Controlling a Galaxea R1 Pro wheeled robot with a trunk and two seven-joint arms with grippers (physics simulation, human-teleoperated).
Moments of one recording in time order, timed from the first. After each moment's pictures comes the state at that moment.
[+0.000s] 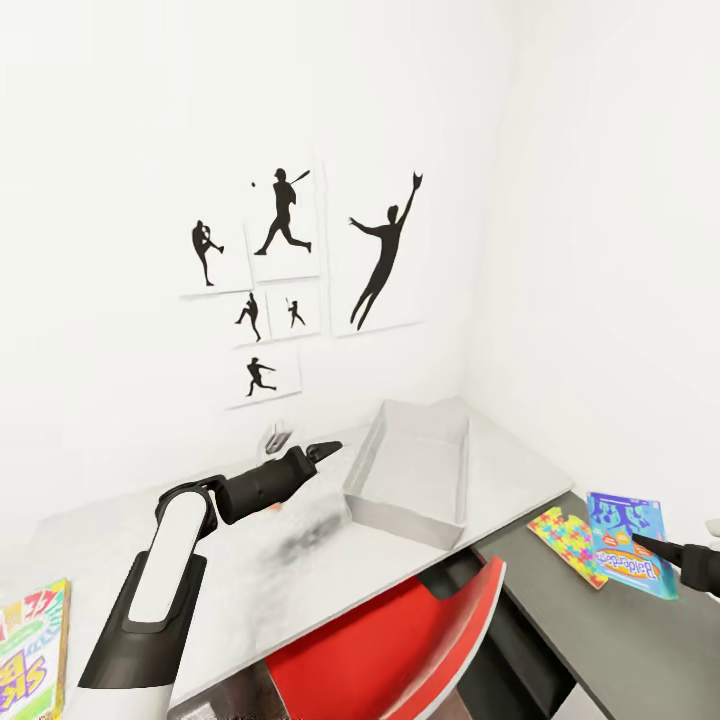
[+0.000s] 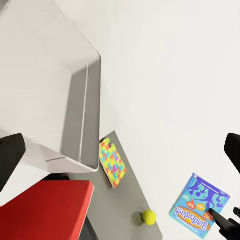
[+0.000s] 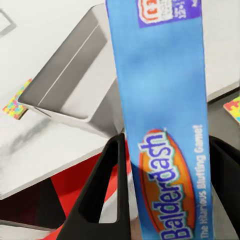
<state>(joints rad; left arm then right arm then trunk) -0.48 -0.10 -0.01 -1.58 1.10 0.95 0.20 -0.20 -0.38 -0.73 -1.59 0.02 0.97 1.18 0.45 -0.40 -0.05</state>
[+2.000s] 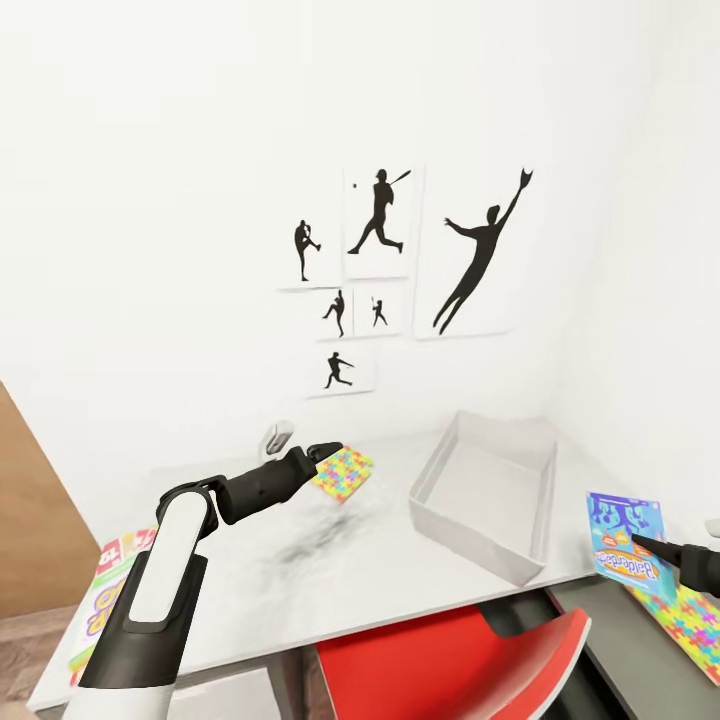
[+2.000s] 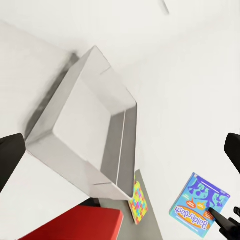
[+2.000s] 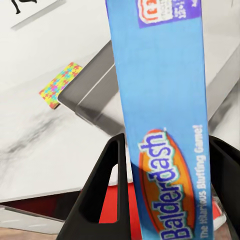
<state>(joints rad) -0.48 -0.10 -0.02 -1.57 1.10 0.95 0.20 -0.19 -0.37 -0.73 -1.59 0.02 0.96 1.18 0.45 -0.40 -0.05</state>
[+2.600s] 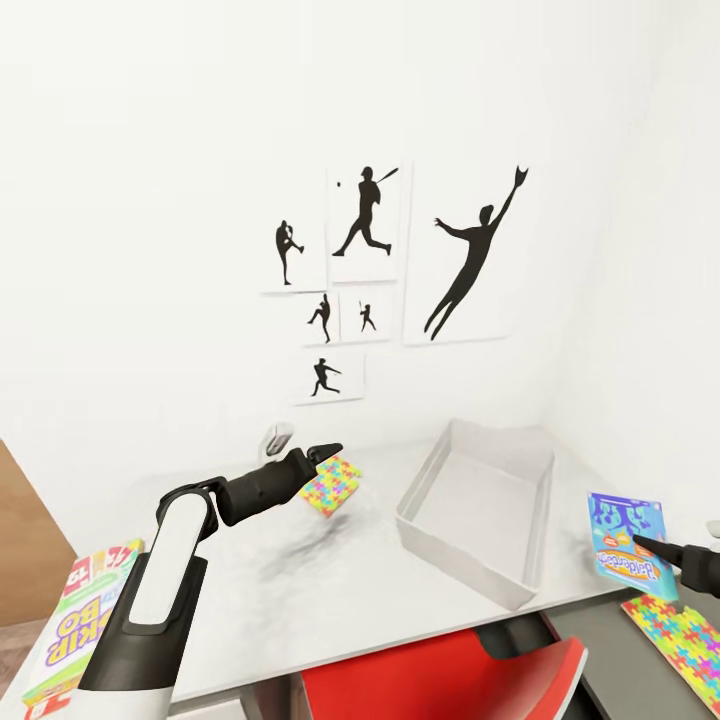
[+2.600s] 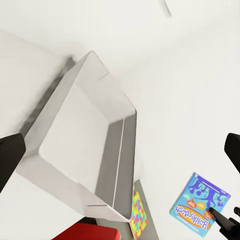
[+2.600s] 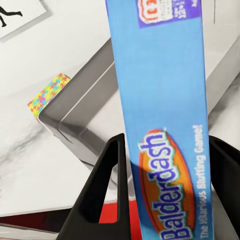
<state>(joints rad) -0.48 -0.10 -0.02 -1.57 1.10 0.95 0.20 -0.19 -0.37 -0.73 -1.59 0.02 0.96 1.17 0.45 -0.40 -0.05</state>
